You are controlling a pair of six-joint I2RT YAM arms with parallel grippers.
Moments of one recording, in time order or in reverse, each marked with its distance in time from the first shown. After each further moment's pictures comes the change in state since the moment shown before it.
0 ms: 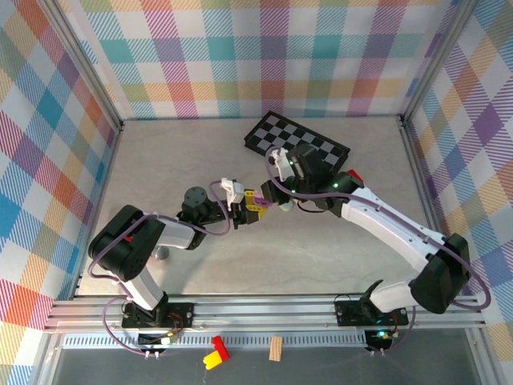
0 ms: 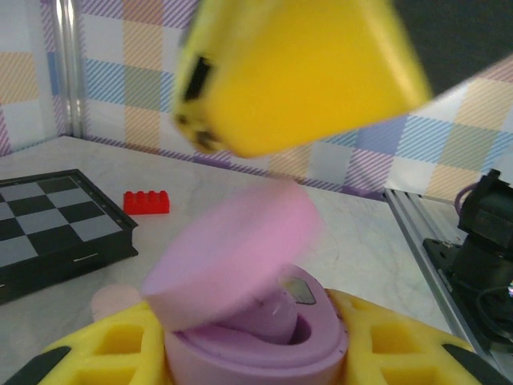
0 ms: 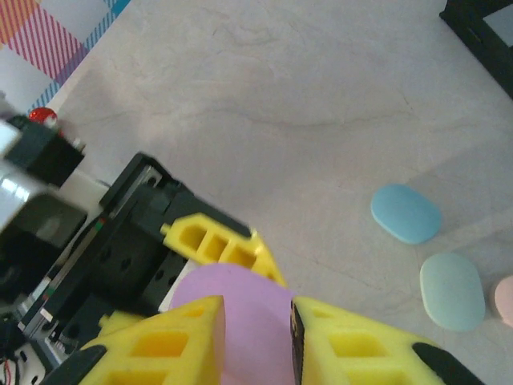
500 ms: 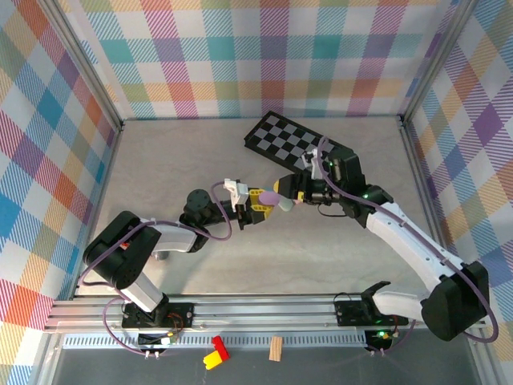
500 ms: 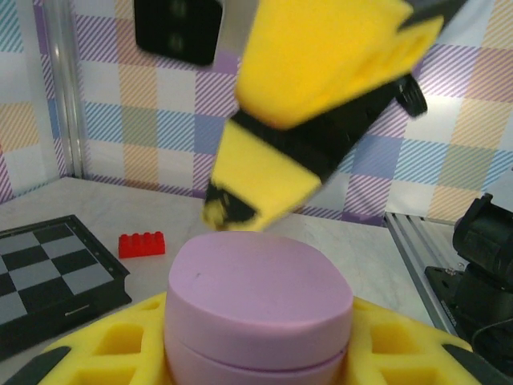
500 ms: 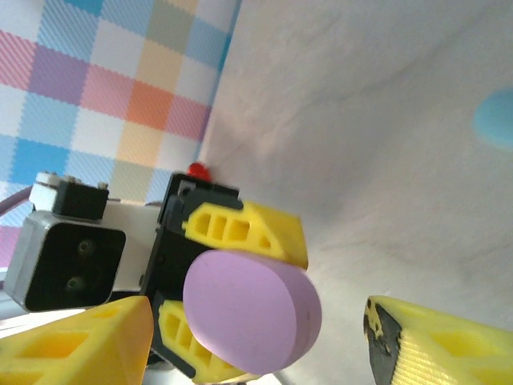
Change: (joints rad) left arm -0.081 -0.064 0.015 0.005 -0.087 0.005; right arm -0.247 -0.167 -0.290 0.274 -0.509 0.486
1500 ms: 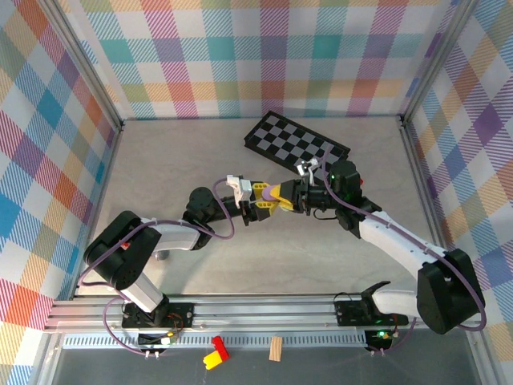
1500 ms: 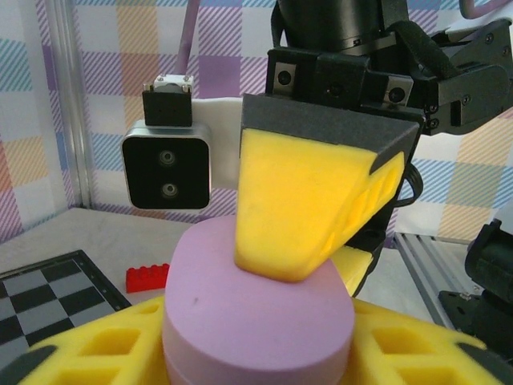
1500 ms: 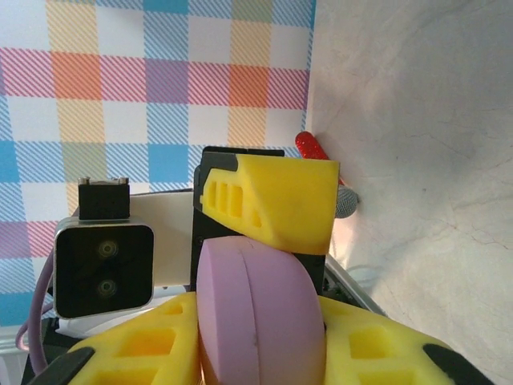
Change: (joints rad) left arm -0.028 0.000 0.045 0.011 -0.035 -0.003; right arm -0.039 0.042 -0.206 0.505 -0.216 0.451
